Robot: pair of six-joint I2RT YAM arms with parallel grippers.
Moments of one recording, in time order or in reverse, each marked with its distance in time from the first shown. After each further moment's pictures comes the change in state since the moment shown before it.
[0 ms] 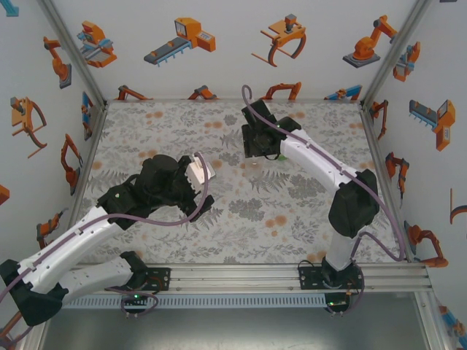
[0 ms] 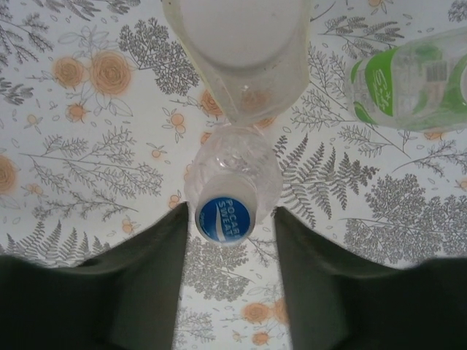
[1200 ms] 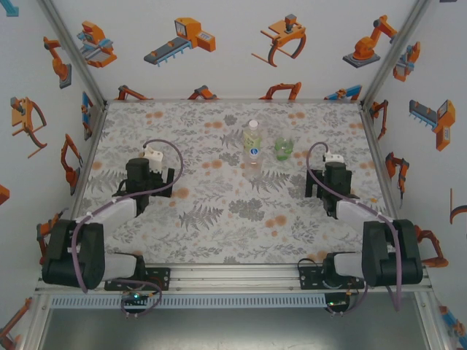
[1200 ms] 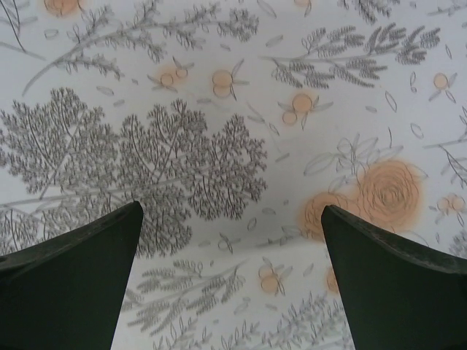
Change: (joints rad) left arm 0.673 0.372 -0.502 0.814 -0.166 -0.147; right arm -0.576 -0.491 -1.217 0.994 -0.026 -0.352
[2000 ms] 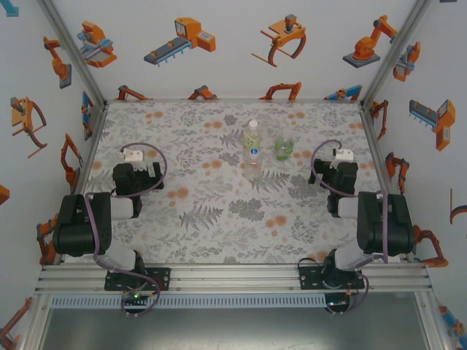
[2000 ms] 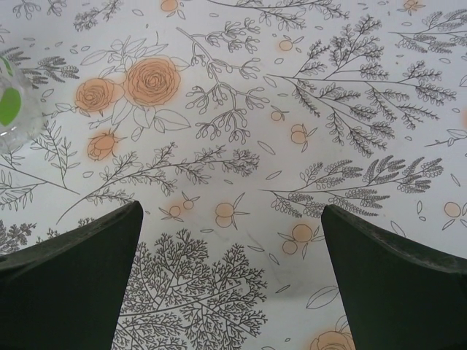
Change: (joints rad) left arm 0.188 0.224 -0.101 0.534 0.144 -0.125; right arm -0.144 0.229 -0.064 0.592 -0.216 0.016
